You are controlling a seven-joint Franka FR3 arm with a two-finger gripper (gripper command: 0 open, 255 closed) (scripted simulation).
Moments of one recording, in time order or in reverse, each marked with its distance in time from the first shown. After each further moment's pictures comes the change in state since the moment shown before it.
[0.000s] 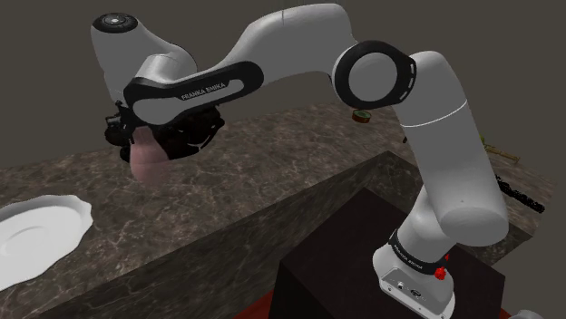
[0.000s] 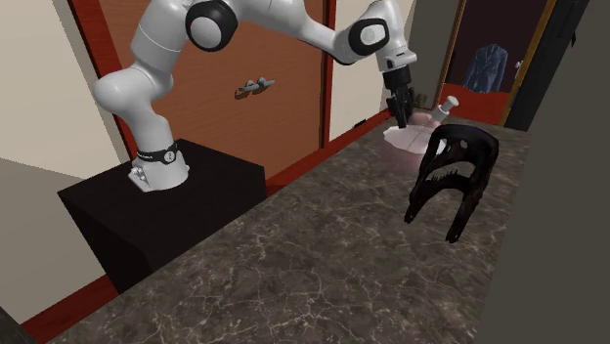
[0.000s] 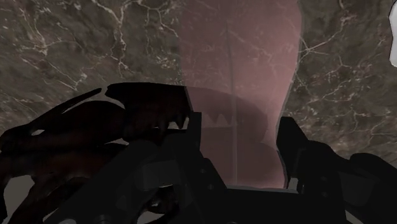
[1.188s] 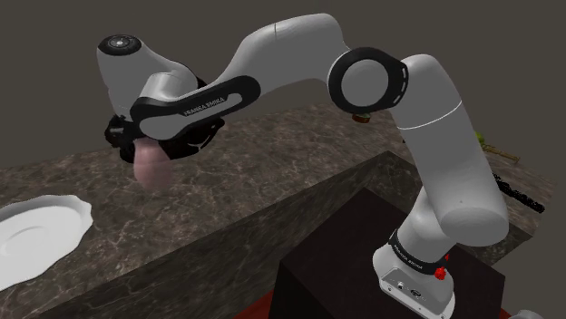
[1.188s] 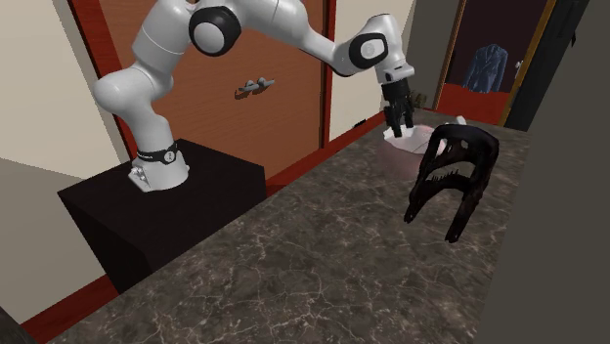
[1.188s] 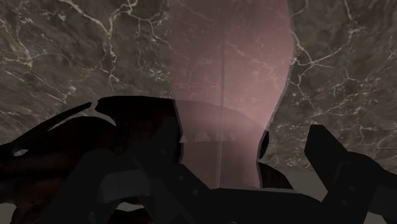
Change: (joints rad) arm 0.006 0.038 -0.015 -0.024 -0.025 0.060 0.032
